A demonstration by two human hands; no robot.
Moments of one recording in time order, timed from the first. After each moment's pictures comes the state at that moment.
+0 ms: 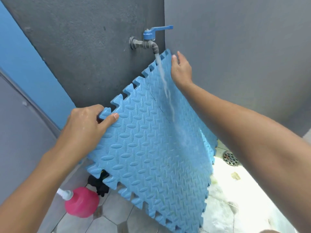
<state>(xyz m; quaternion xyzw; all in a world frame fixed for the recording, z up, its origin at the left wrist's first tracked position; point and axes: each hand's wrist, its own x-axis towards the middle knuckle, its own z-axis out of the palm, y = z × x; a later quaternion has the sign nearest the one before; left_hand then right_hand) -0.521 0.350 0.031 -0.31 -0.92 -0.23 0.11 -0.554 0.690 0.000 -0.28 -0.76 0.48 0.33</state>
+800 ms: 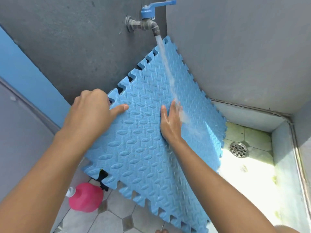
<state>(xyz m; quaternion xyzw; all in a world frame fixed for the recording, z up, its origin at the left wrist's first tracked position) -0.542 0.388 0.029 -0.24 -0.96 -0.12 0.05 -0.496 0.578 -0.166 -0.33 -0.76 0.50 0.24</state>
